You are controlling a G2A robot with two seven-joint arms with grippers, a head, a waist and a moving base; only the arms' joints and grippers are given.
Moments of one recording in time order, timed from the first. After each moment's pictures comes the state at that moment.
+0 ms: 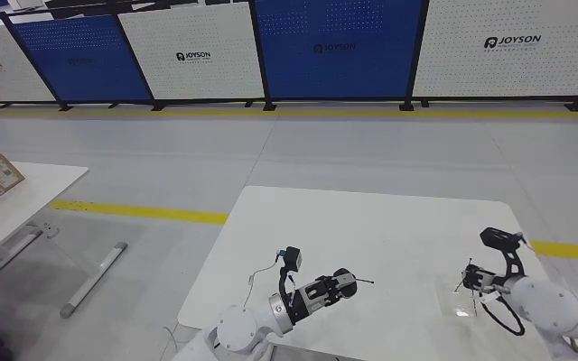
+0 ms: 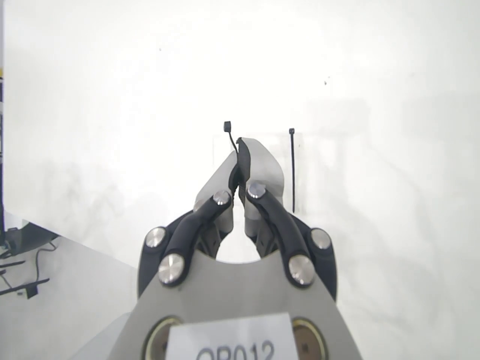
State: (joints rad) left arm 1.58 -1.12 -1.10 -1.88 -0.31 -0.13 -0.40; right arm -1.27 -0.83 1.29 -1.73 -0.51 0.34 0.95
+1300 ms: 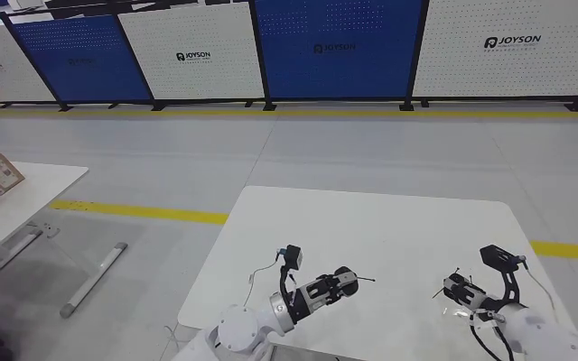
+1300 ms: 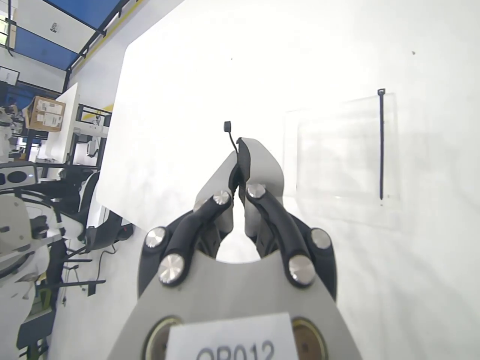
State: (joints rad) left arm 1.58 -1.13 -1.09 -1.90 -0.25 -0.13 -0.36; right arm -1.53 -0.87 1.39 -1.94 -0.36 0.34 0.74
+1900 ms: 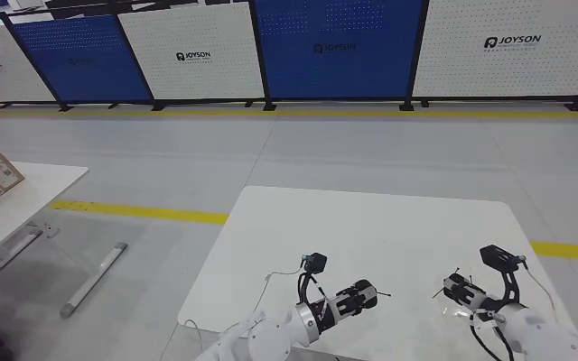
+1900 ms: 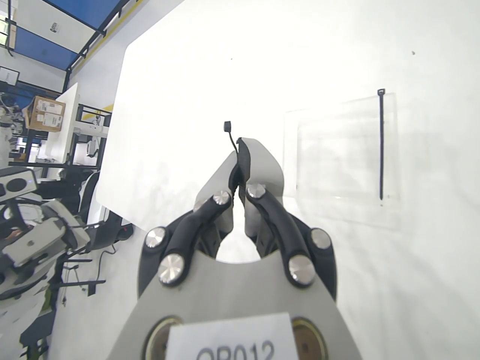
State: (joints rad) left arm 1.49 -1.15 -0.92 -1.88 0.09 0.00 -0.25; right arm -1.53 -0.87 1.39 -1.94 -0.36 0.34 0.74
